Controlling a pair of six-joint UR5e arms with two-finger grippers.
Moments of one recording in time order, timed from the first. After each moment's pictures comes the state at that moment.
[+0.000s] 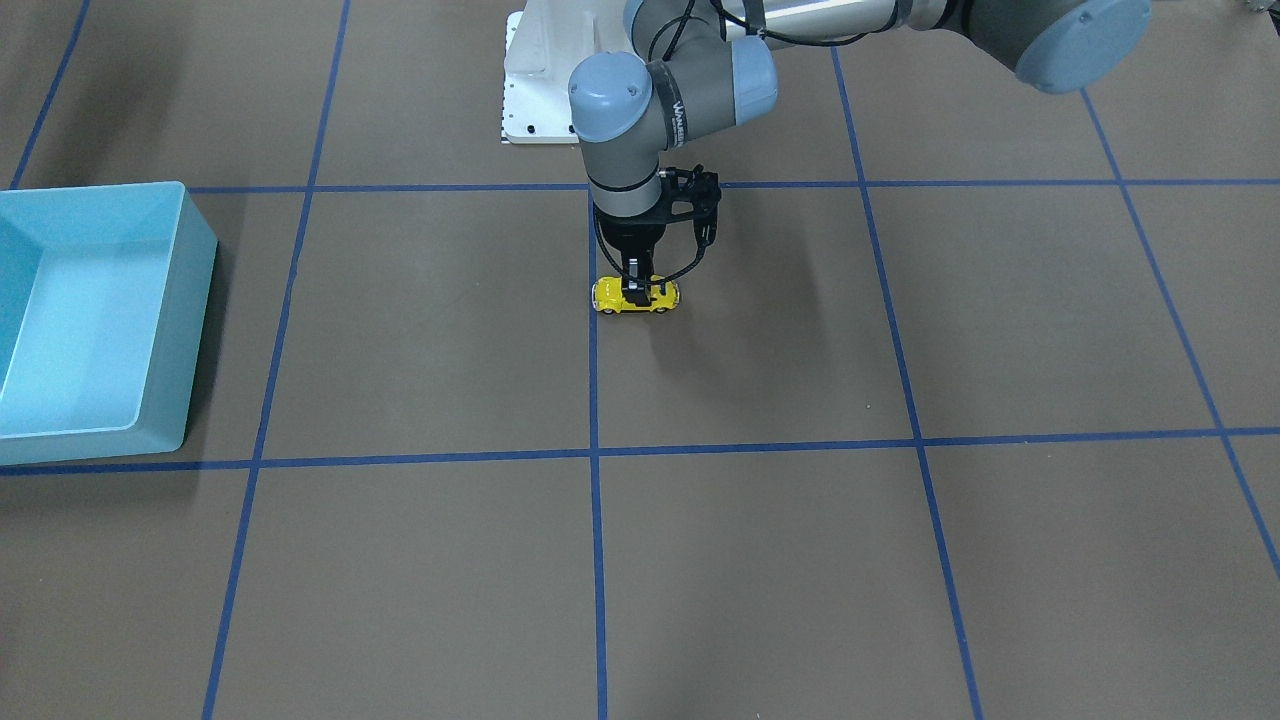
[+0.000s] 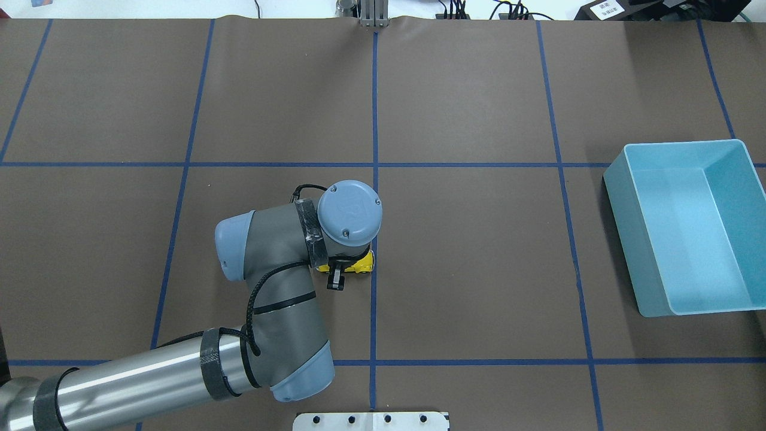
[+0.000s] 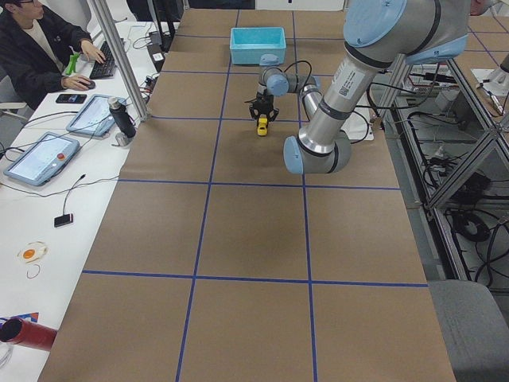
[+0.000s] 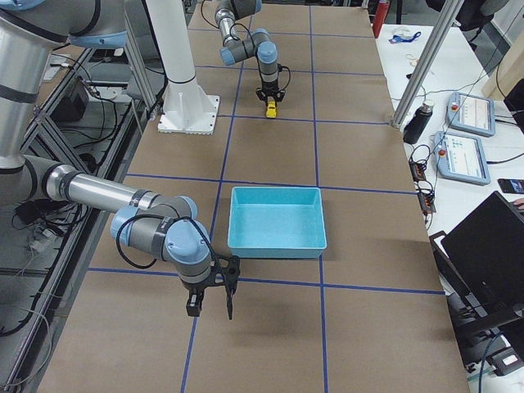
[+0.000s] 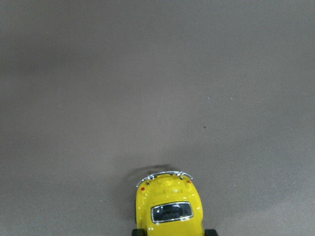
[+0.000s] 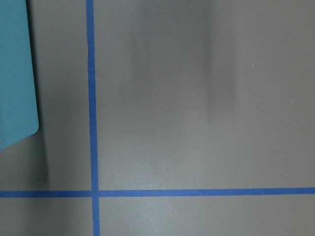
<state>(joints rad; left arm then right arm) -0.40 -2.37 -1.55 -1.44 -1.72 -2.72 1.75 -2.05 1.88 -1.65 2.29 -0.29</state>
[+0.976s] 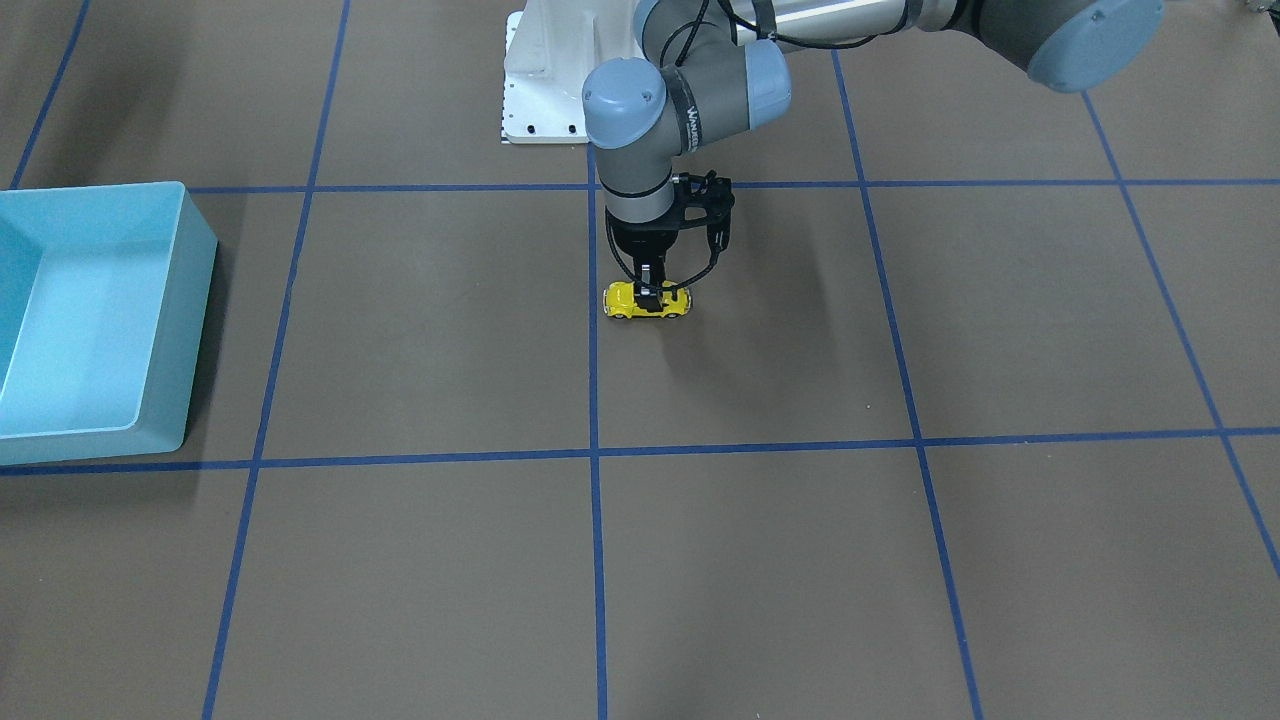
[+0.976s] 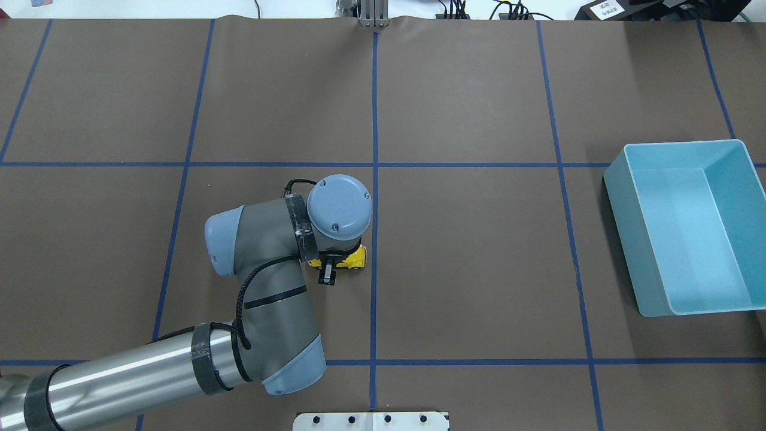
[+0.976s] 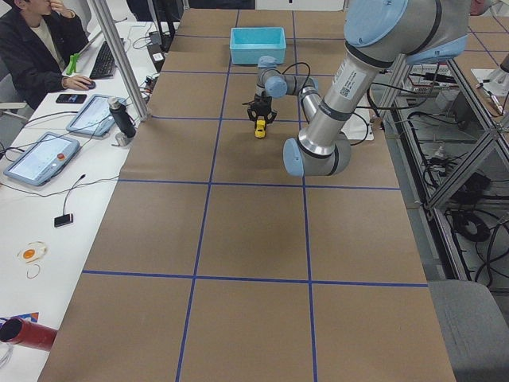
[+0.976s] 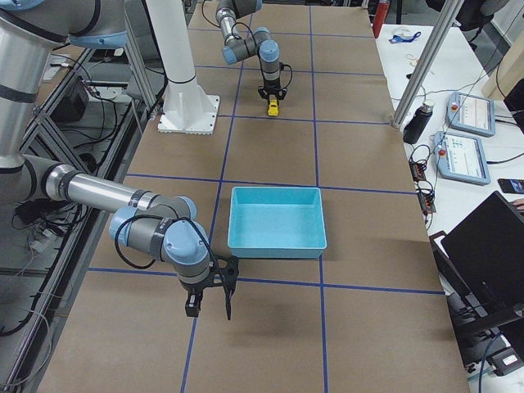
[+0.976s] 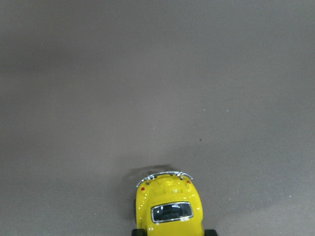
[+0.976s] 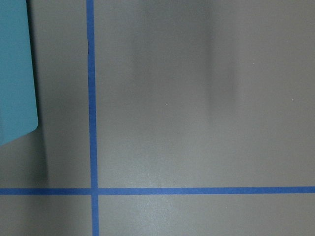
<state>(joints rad) -0.42 -2.35 -1.56 -1.44 -1.72 -2.69 1.75 -2.06 1.88 -1.65 2.29 -0.29</state>
